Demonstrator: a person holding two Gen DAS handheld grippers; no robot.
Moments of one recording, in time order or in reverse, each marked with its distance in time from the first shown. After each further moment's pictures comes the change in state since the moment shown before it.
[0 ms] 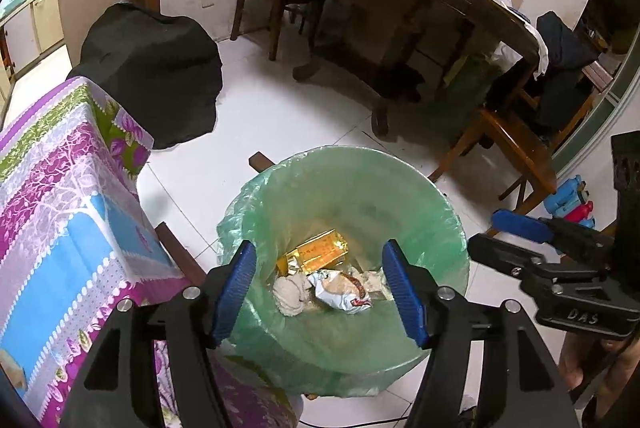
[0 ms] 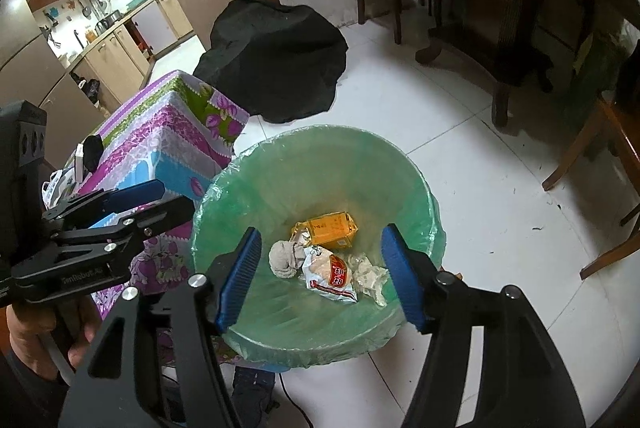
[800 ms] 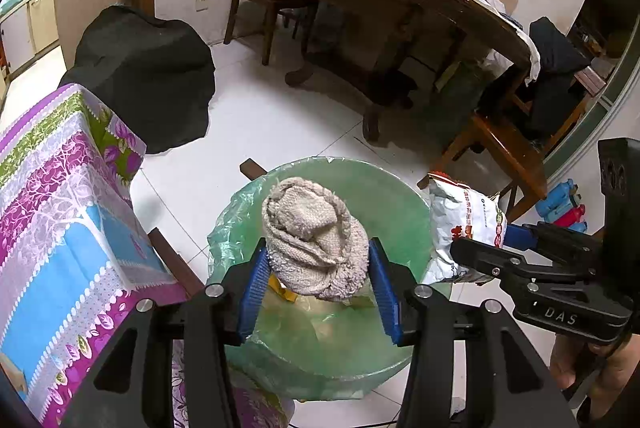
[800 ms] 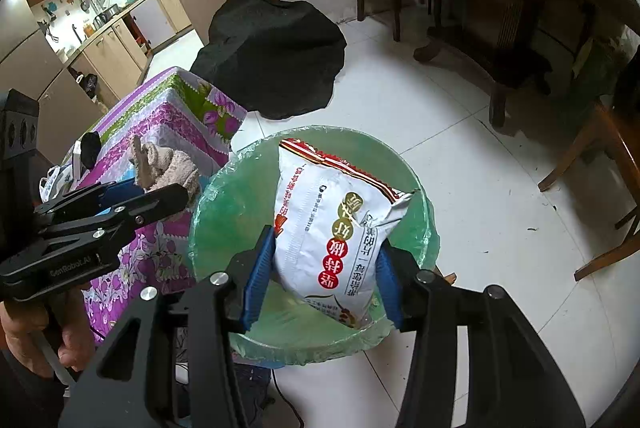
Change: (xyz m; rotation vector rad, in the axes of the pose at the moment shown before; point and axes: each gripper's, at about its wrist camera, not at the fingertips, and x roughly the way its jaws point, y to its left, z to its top) left arm -0.006 -0.004 0.010 -0.001 -0.012 -0.040; right arm 0.003 -0.002 0.011 -0.009 0.038 -0.008
